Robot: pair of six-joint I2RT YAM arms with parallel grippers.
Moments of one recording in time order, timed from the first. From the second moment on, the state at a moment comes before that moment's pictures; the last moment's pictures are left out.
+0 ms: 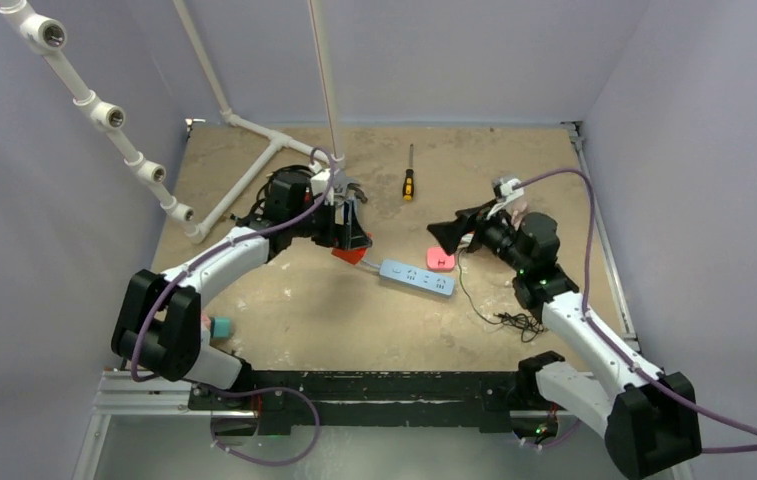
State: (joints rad) left arm -0.43 1.46 0.92 -0.15 0.51 -0.32; right arm 0.28 0.97 0.56 0.30 -0.36 0.33
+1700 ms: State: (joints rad) left arm -0.38 1.33 0.84 -0.03 0.79 -0.55; right arm 0.86 1.40 0.60 0.73 -0.22 0.20
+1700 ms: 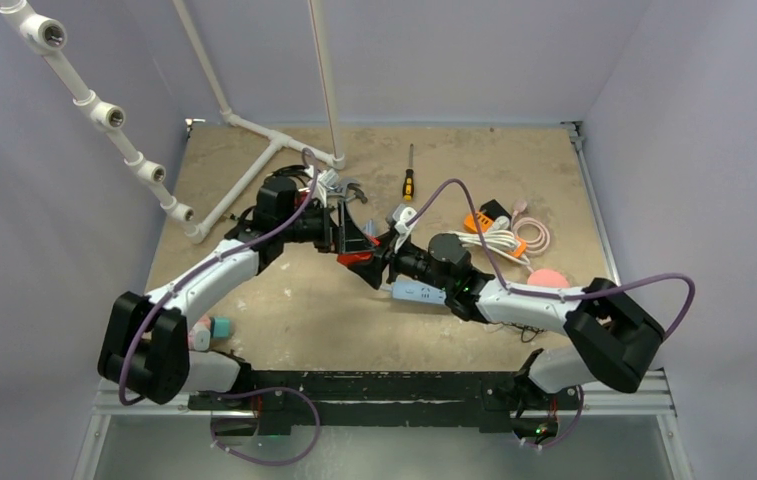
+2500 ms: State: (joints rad) left arm -0.66 0.91 0.79 -0.10 0.41 -0.03; right arm 0.48 0.99 0.56 0.30 -0.72 0.74
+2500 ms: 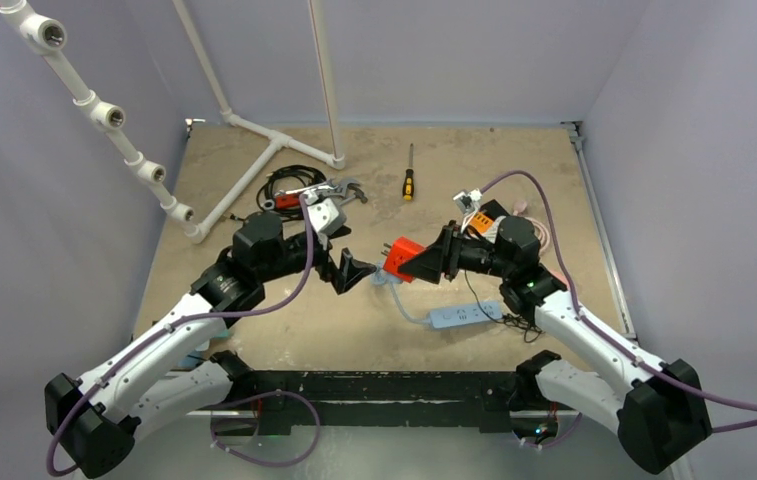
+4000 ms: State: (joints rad) left arm -1.19 1.10 0.72 -0.13 0.06 0.36; right arm 0.59 1.15 0.64 -0.22 -0.89 0.46
